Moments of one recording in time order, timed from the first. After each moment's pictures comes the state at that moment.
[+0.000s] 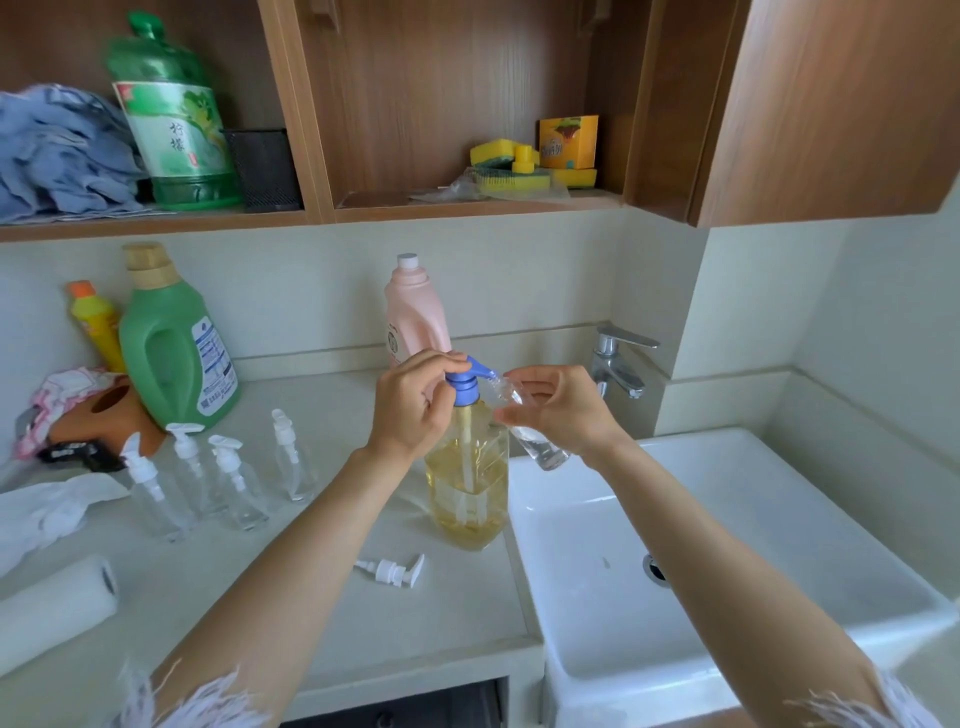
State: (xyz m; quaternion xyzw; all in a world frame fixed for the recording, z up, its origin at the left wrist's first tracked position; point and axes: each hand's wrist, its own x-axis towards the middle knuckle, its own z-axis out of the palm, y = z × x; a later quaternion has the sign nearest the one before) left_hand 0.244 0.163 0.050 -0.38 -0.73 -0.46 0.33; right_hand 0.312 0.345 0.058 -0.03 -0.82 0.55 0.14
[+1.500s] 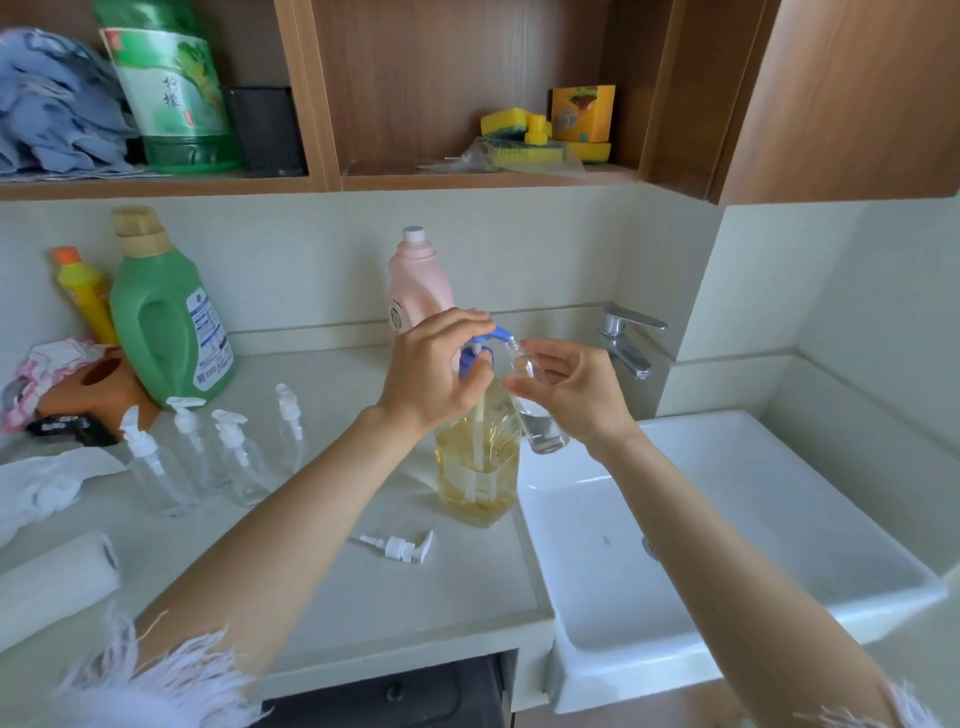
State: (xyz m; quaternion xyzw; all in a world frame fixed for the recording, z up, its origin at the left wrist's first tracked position) left_hand 0.248 0.165 0.068 -0.43 -0.72 -0.40 0.37; right_hand 0.322 0.326 0.057 -0.04 -0.78 0.59 0.22
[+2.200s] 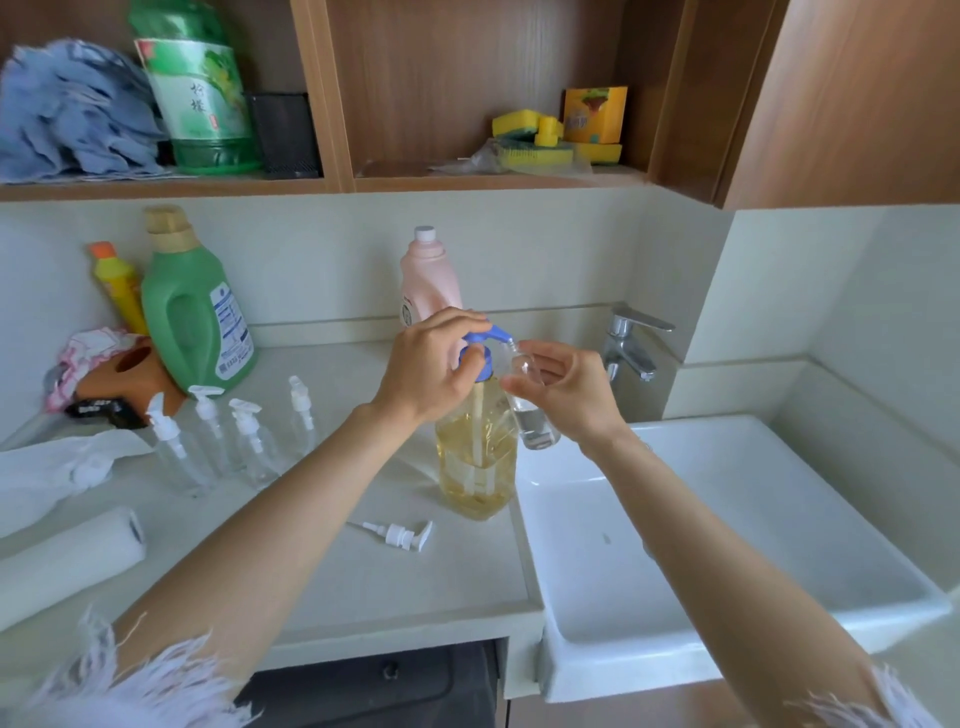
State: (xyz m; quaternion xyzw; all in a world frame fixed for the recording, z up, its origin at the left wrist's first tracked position) left_hand 0.263 0.162 0.079 -0.39 -0.77 -0.39 0.31; right_hand 0.322 0.330 0.056 -0.02 -0.77 0.61 0.19
